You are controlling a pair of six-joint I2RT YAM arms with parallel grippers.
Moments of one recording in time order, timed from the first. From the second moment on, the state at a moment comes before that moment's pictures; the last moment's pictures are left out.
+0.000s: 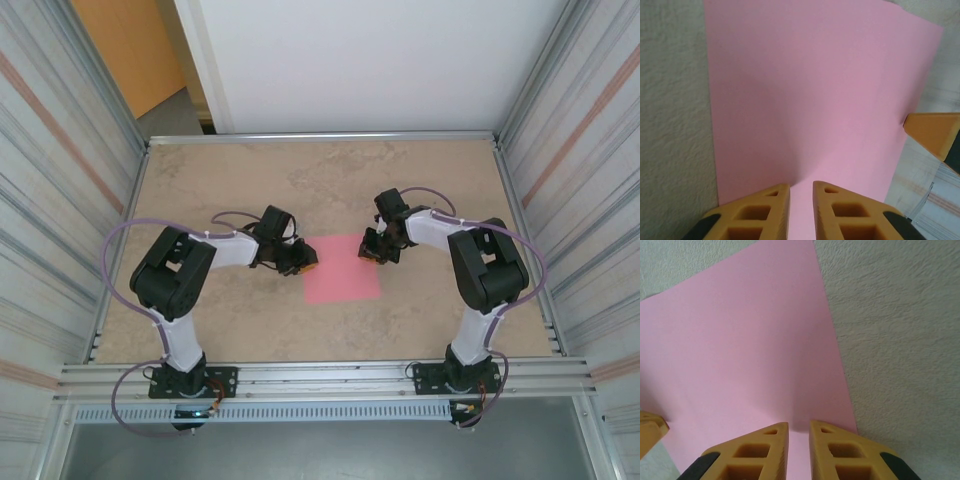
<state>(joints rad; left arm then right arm) -0.54 1.84 0.92 -0.09 0.53 -0.88 0.41 1.83 1.06 -0.49 -0.33 0.66</state>
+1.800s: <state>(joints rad) -0.53 1.83 0.84 0.24 0.63 -0.94 0.49 1.92 1.09 -0.30 -0.51 0.77</state>
